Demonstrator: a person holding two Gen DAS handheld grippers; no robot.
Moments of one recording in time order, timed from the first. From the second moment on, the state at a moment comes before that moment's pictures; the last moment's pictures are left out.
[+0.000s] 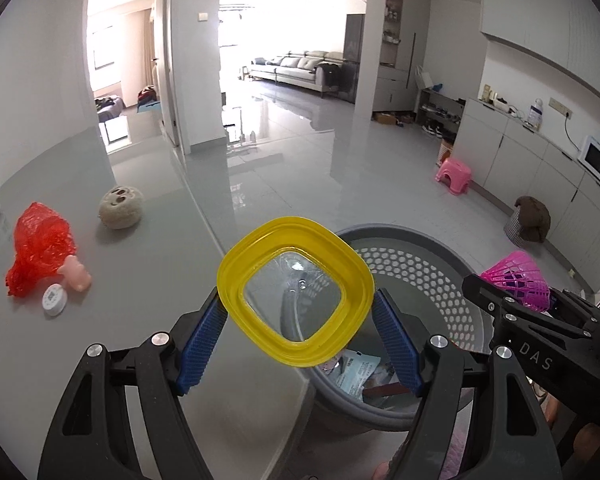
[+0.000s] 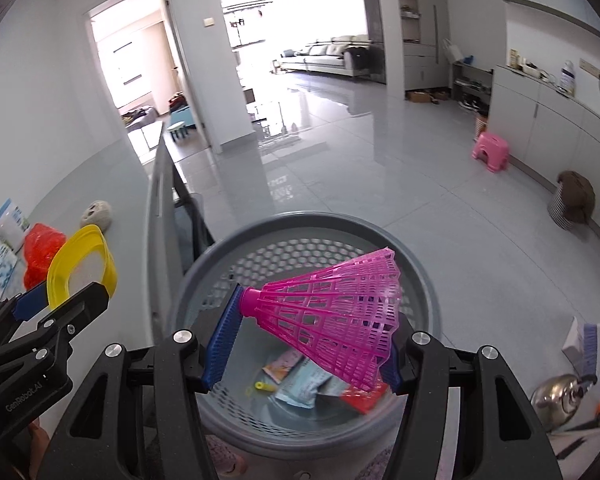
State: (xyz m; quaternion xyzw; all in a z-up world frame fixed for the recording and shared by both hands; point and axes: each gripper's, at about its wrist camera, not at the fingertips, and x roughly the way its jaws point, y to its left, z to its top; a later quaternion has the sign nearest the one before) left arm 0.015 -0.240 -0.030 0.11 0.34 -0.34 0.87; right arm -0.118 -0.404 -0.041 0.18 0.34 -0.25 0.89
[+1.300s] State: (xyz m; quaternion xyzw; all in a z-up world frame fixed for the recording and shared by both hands) left arm 0.051 -0.323 -0.088 0.15 0.42 -0.37 0.82; right arm -0.102 -0.470 -0.105 0.23 0.38 -0.26 0.86
